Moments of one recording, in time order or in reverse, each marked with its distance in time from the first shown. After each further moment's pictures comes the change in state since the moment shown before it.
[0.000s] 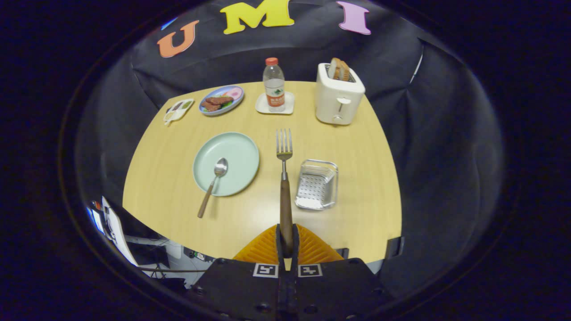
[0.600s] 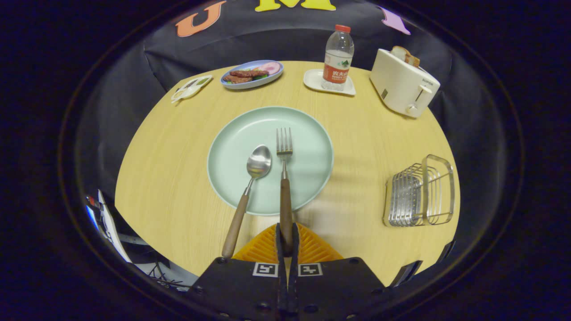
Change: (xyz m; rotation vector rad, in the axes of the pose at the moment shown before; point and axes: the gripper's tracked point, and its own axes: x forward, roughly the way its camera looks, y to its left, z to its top) arm 0.141 0.157 0.013 -0.076 -0.032 0.082
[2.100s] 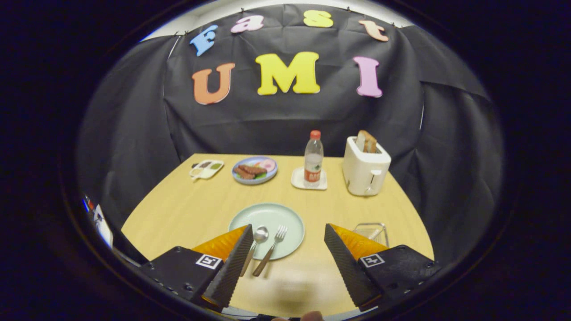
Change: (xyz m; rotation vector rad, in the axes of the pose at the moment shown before) arm -0.106 -0.007 0.043 0.007 -0.516 0.009
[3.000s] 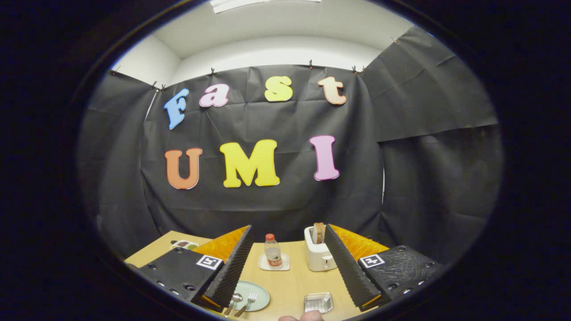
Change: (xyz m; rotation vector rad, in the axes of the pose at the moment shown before) arm -0.123 -0.100 0.194 0.105 -0.586 -0.149
